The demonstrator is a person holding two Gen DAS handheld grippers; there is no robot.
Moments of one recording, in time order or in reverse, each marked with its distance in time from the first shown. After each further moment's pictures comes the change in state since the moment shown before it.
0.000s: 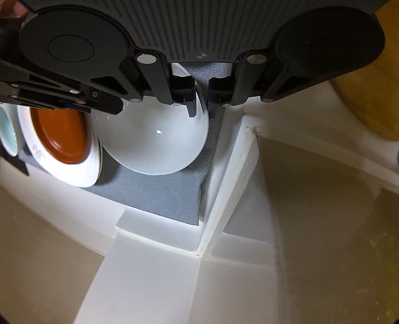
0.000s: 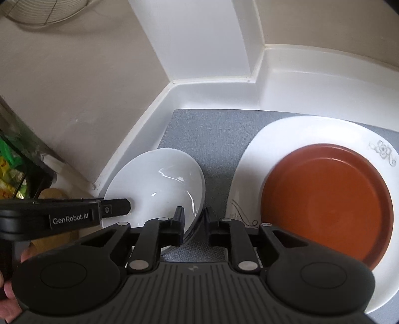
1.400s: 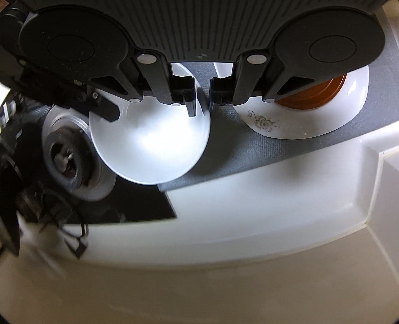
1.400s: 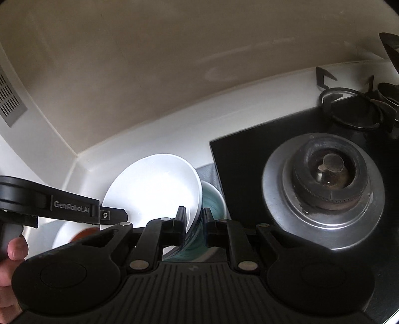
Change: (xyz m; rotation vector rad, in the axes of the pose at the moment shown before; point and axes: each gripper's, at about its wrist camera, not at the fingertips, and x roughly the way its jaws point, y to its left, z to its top) left arm 0.034 -0.346 0.041 0.470 0.177 -0.197; right arm -0.171 -0.263 -0.014 0.377 -0.300 -0.326
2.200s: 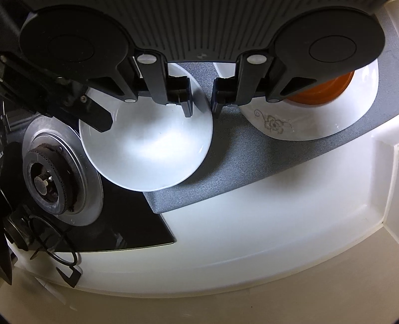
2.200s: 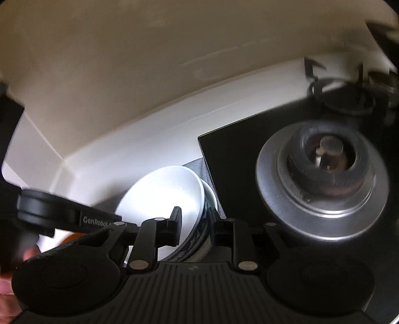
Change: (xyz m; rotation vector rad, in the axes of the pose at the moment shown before) left arm 0.038 -0.007 -0.001 0.057 0.061 0.031; right arm 0.003 -0.012 -0.016 0.093 -0.048 0.013
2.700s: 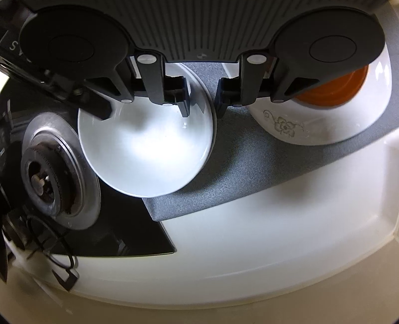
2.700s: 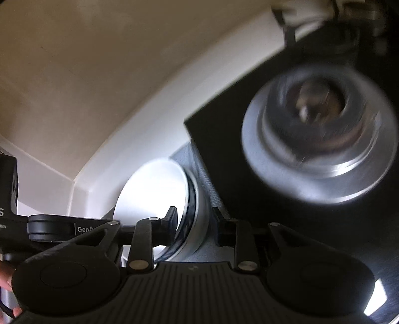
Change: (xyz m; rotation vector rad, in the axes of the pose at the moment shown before) left arm 0.018 -0.002 0.001 0.000 0.039 -0.019; right arm 0.022 -0.045 -0.008 0.300 0.123 0.129
